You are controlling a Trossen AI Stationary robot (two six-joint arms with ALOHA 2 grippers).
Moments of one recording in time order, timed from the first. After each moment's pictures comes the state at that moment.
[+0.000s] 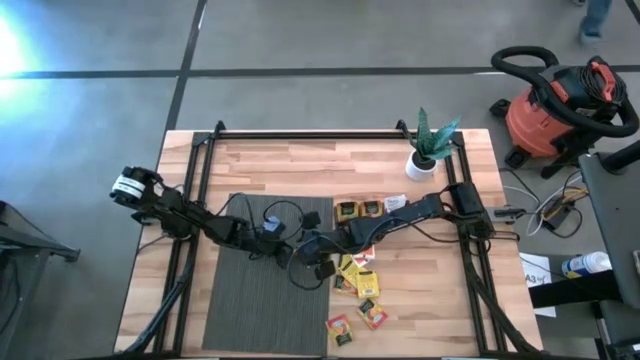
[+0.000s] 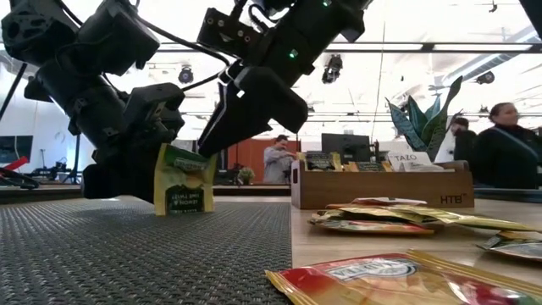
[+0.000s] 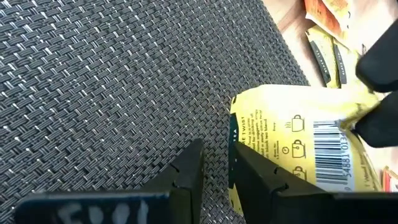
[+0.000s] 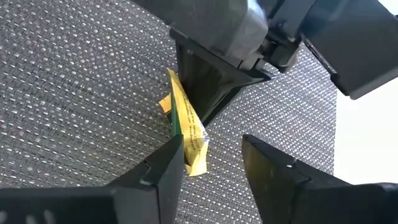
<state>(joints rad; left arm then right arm) -0.26 1.53 0.48 0.28 -0.20 -1.12 0.19 2.09 1.49 -0.22 0.23 -0.31</state>
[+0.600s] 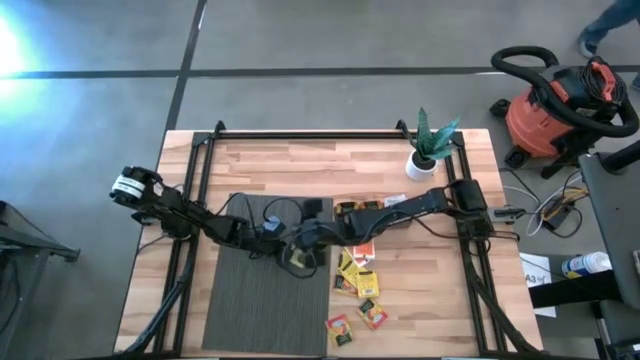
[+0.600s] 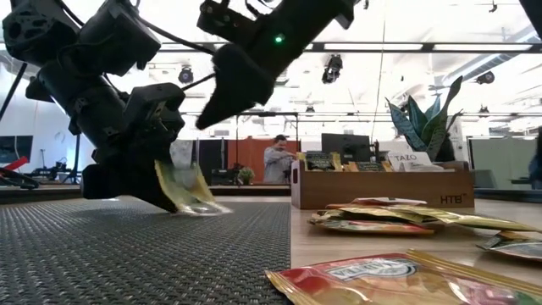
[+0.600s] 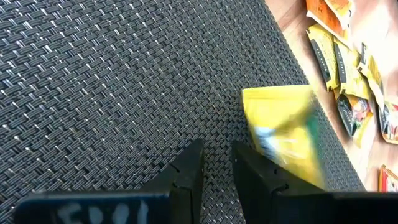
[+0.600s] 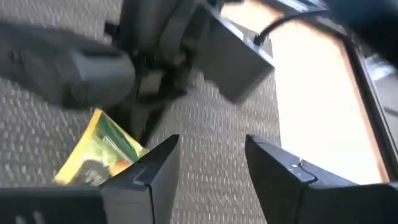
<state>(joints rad) -0.26 1.53 0.48 0.28 -0.17 -1.13 0.16 2.06 1.53 -0.22 0.34 -0.17</state>
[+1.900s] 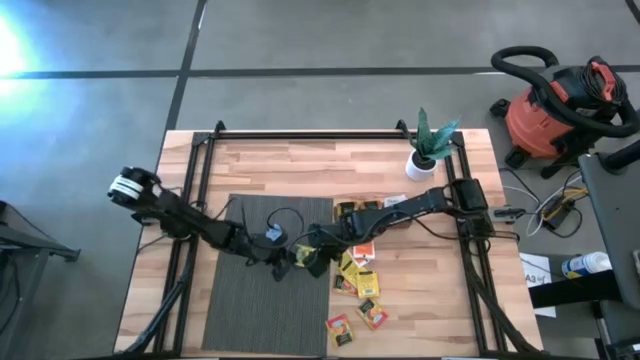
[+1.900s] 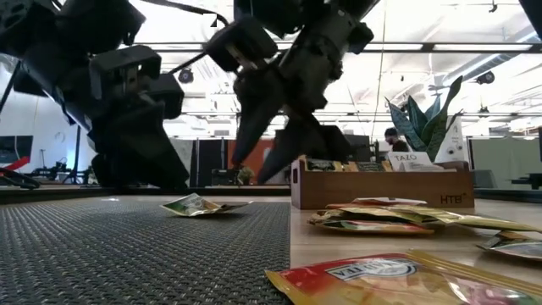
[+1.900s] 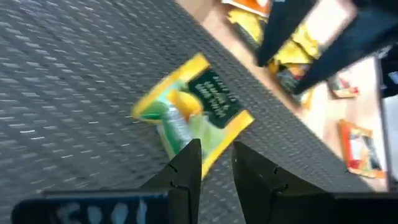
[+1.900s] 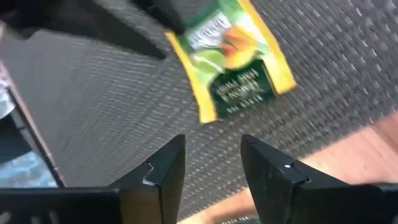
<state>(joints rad) -0.33 1.51 0.49 0.39 -0.19 -0.91 0.16 2.05 1.44 -0.40 -0.18 1.04</state>
